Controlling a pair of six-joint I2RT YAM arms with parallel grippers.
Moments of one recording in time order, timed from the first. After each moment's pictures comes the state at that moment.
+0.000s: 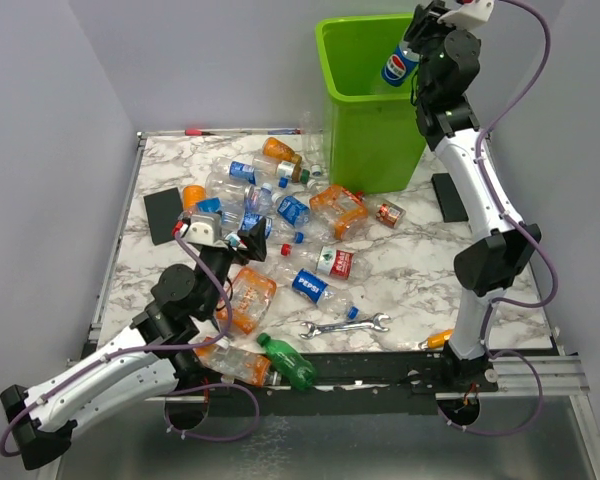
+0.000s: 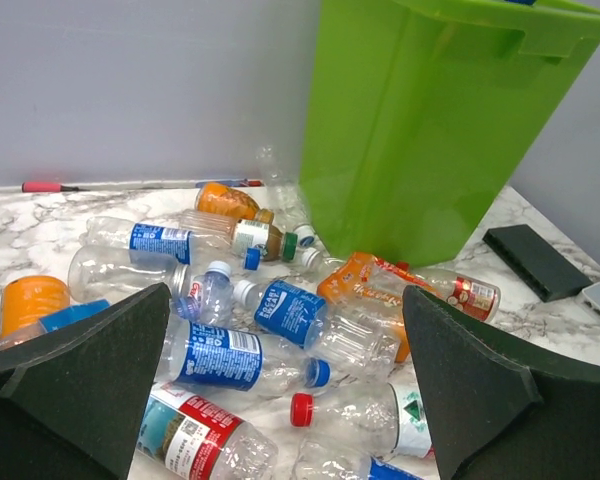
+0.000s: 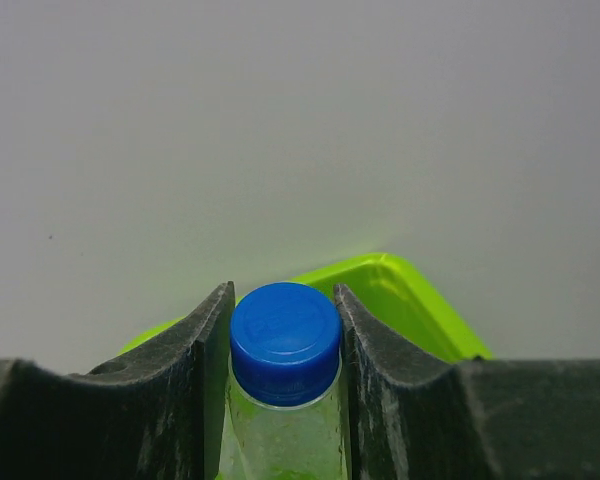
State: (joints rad) left arm -0.92 0.58 0.56 0.22 -0.64 -0.05; right arm 0.29 1.95 2.19 0.20 0.44 0.08
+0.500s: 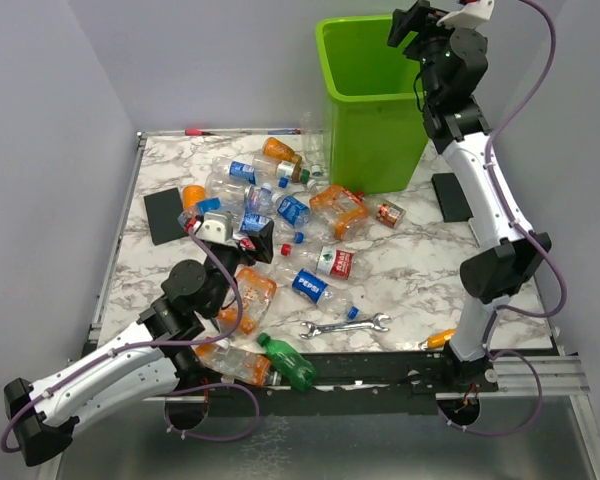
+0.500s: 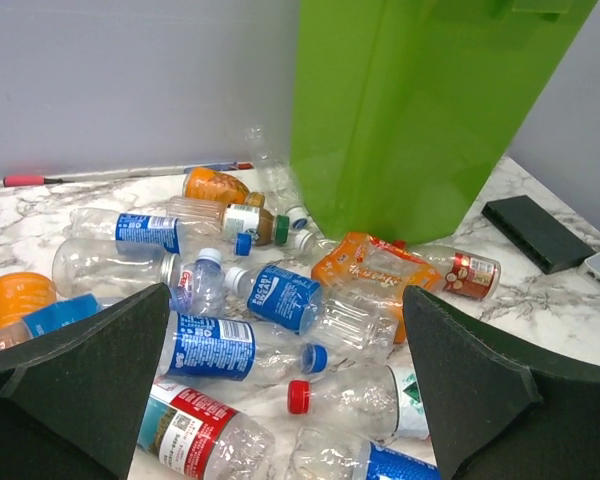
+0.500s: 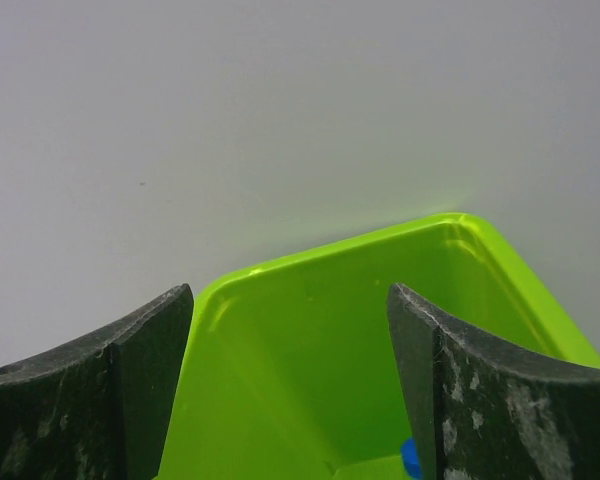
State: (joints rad) left arm -0.92 0.63 0.56 0.22 -0.59 -0.05; right arm 0.29 1.91 2.17 0.07 0.27 0.23
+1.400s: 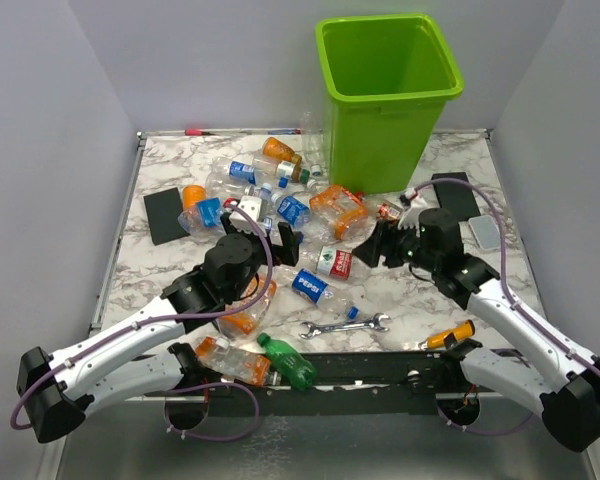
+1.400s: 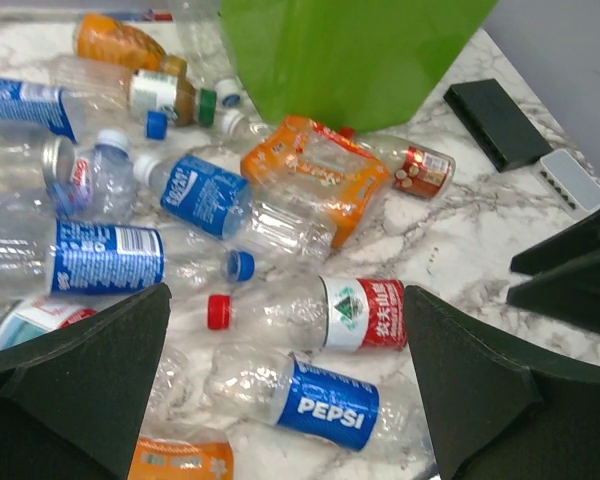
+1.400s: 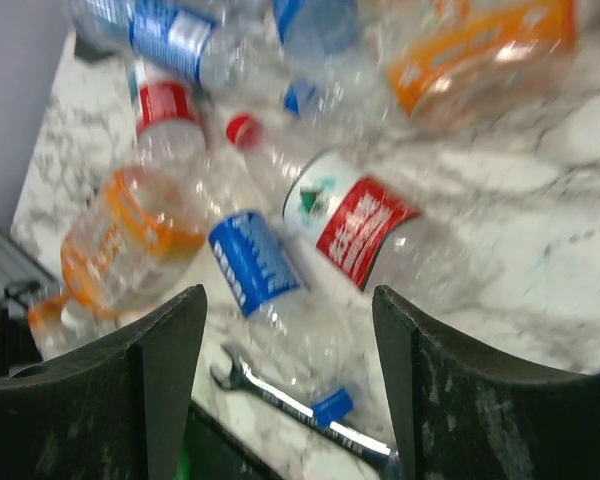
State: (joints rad) left arm -0.92 0.89 0.72 -0.01 -0.50 -0.31; right arm 0.48 0.96 0.72 -0.19 -0.22 0.47
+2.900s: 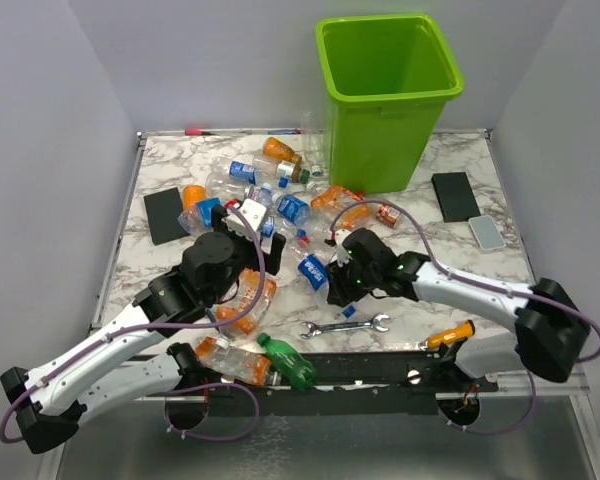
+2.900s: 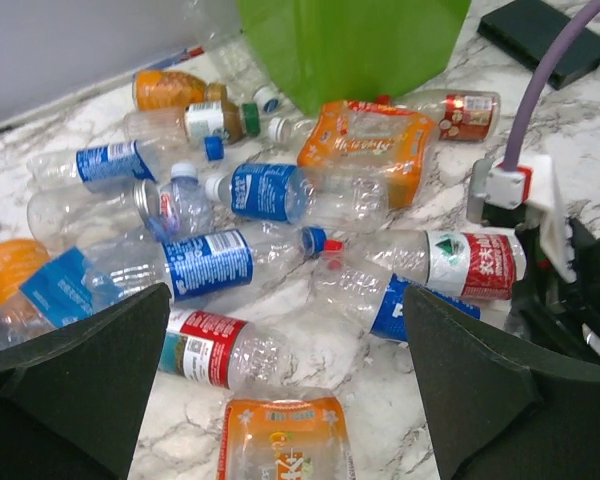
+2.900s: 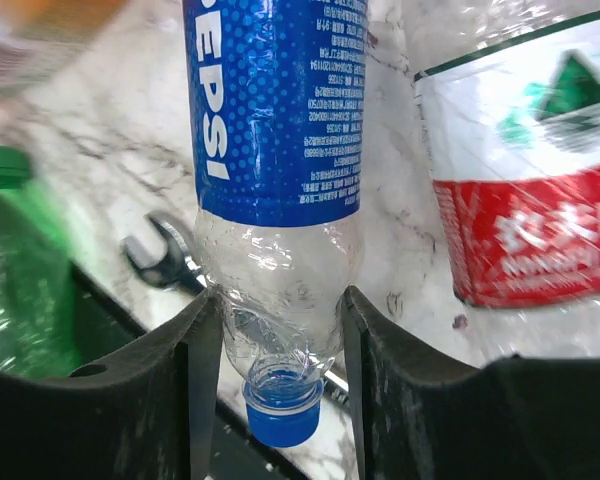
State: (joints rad) left arm -0.92 0.78 0.83 -0.29 -0.45 -0.06; right arm 0.86 1.41 0.79 -0.31 -0.13 0.26
